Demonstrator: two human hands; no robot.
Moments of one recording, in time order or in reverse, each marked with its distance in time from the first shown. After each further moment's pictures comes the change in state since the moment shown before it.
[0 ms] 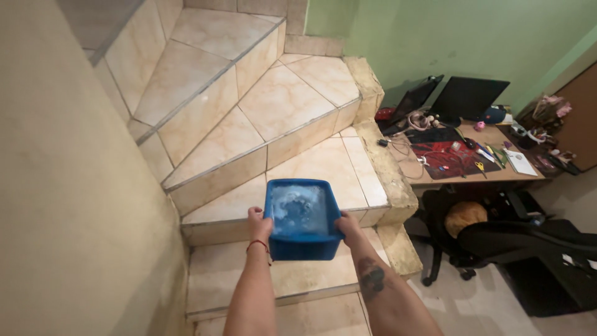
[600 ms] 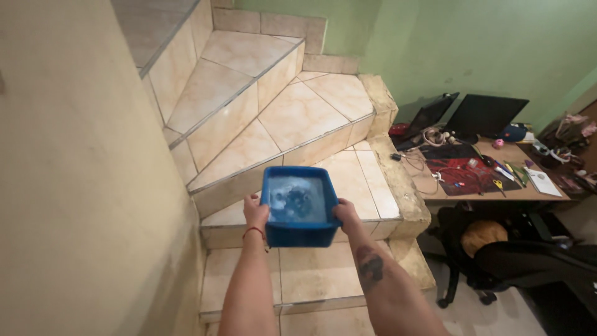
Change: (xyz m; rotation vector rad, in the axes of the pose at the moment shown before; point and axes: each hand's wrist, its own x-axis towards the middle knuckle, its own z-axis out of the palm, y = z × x) left_hand 0.013 0.092 -0.054 0.091 0.191 0.175; right_hand 0.012 -0.064 0.058 -0.060 -0.057 -0.126
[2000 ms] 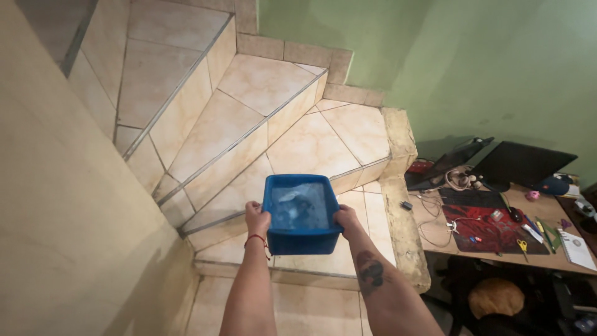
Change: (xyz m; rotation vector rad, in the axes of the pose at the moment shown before) left_hand 0.110 0.107 0.095 -0.071 0.150 -0.098; right_hand 0.152 -0.172 -0.005 -0.024 -0.148 0.092
